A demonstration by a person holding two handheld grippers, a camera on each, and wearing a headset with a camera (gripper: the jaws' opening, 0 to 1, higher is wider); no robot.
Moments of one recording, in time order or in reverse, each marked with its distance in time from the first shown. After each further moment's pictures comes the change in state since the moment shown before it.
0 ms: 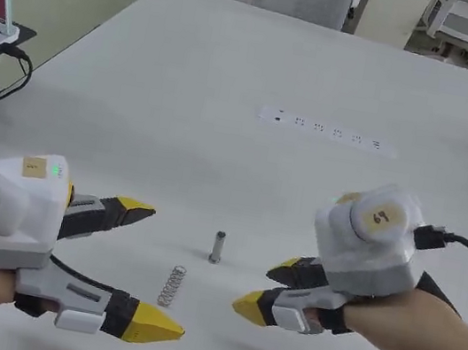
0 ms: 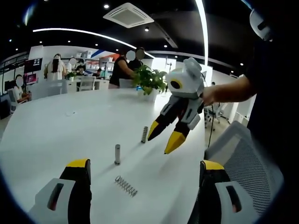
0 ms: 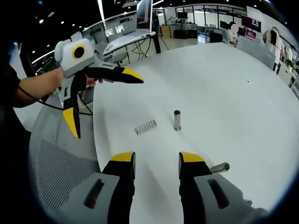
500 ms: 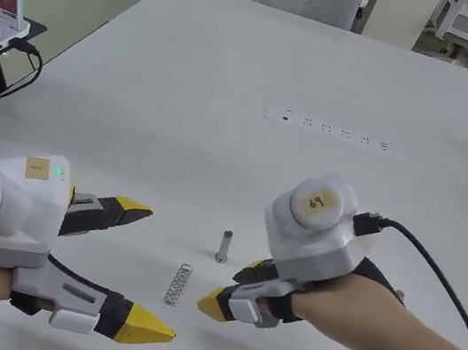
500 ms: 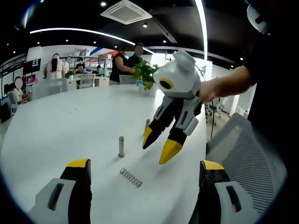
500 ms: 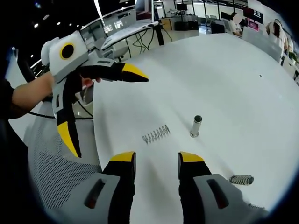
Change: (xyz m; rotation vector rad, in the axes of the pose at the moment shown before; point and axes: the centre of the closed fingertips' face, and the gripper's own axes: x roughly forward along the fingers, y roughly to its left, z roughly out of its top) left arm -0.009 0.008 -0.013 0.029 0.043 0.010; right arm 0.041 0.020 0.010 0.045 0.069 0.038
